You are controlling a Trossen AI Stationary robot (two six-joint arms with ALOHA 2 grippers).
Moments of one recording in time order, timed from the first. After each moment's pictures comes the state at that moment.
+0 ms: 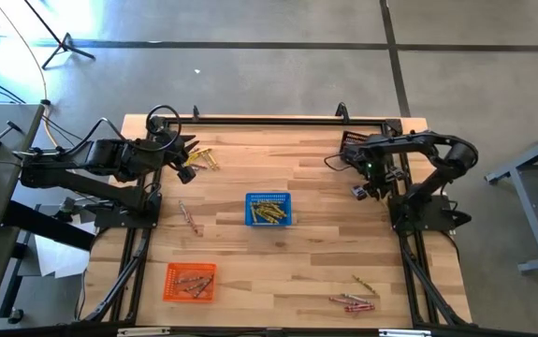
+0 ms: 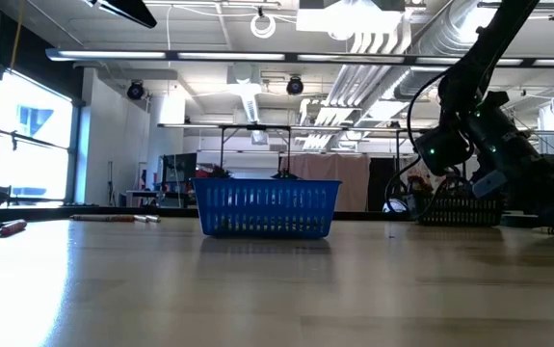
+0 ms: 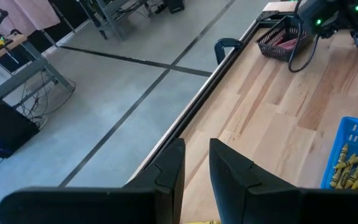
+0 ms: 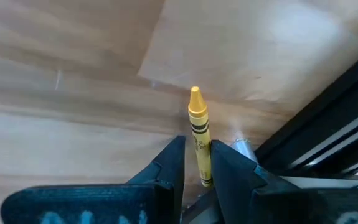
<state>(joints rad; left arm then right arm) -0.06 0.84 1.06 -0.81 -0.79 -0.07 -0.69 1.60 0.64 -1.09 -0.10 0.46</state>
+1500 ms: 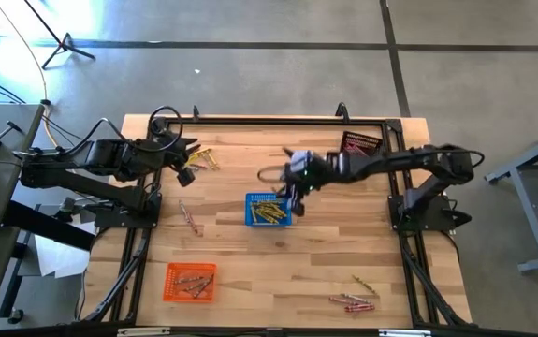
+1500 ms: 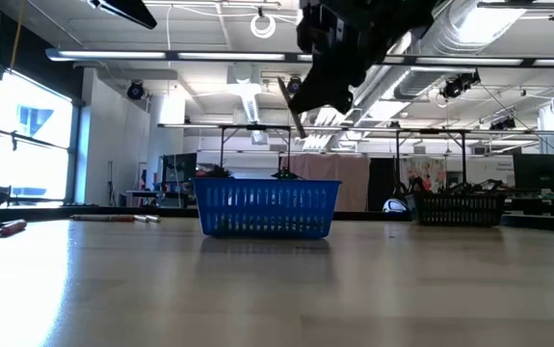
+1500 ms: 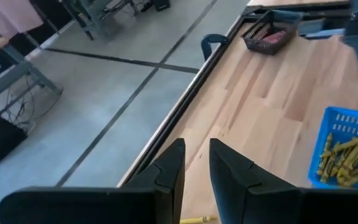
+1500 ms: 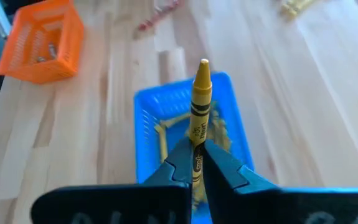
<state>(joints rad) -0.06 0.84 1.06 -0.82 -0.73 -0.04 -0.09 1.59 1.14 -0.29 -0.15 0.15</state>
